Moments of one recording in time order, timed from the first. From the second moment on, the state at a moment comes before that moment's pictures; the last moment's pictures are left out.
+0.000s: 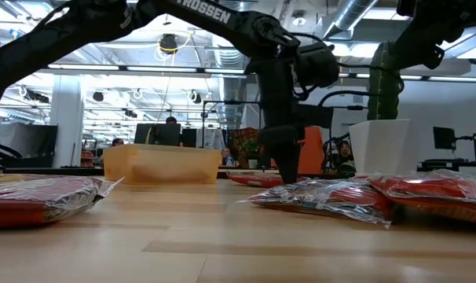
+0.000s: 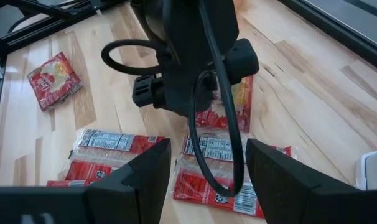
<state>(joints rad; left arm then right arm) 0.13 2.49 2.16 -0.89 -0.09 0.46 0.10 0.60 0.71 -0.75 0.29 0.49</state>
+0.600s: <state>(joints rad) 0.12 2.50 2.15 -0.96 -0.14 0.28 0.10 0.60 0.71 -0.79 0.29 0.53</state>
